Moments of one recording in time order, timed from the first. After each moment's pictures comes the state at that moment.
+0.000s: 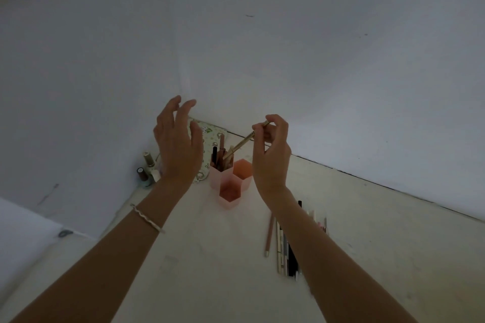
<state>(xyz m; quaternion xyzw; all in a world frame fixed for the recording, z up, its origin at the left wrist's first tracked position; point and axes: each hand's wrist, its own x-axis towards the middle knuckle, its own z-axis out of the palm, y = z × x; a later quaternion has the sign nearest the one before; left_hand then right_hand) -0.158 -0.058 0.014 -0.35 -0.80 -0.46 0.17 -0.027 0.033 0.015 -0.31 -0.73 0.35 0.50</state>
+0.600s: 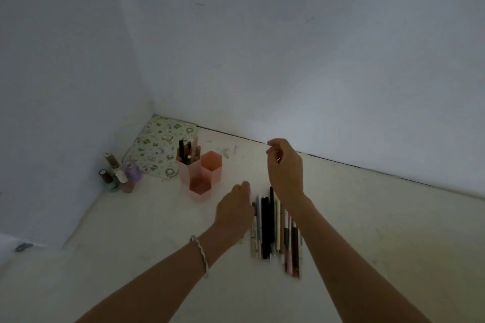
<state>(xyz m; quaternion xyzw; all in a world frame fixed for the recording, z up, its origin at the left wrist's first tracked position) 0.014 -0.032 -0.073 -0.50 -0.82 -0.21 -0.17 0.082 0.073 -0.017 -0.46 -0.75 0.30 0.36</state>
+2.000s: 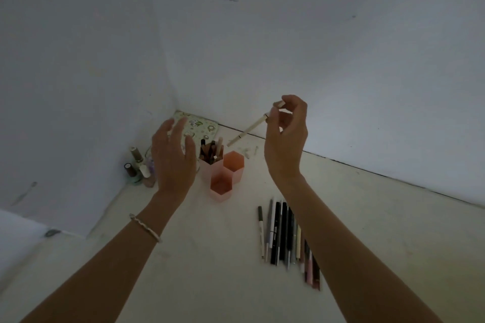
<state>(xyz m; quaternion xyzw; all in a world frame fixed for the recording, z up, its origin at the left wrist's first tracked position) -0.146 -0.061 -0.040 -0.36 -0.82 -0.42 0.15 0.000 0.055 0.040 -0.34 -0.67 0.36 0.55</state>
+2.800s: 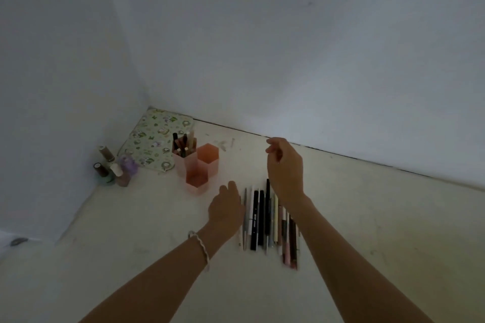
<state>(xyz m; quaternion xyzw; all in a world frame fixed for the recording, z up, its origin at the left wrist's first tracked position) 0.013 -0.037 -0.091 -0.43 -0.85 -0.13 -0.26 0.096 0.069 -0.030 -0.47 -0.75 0.31 0.36</state>
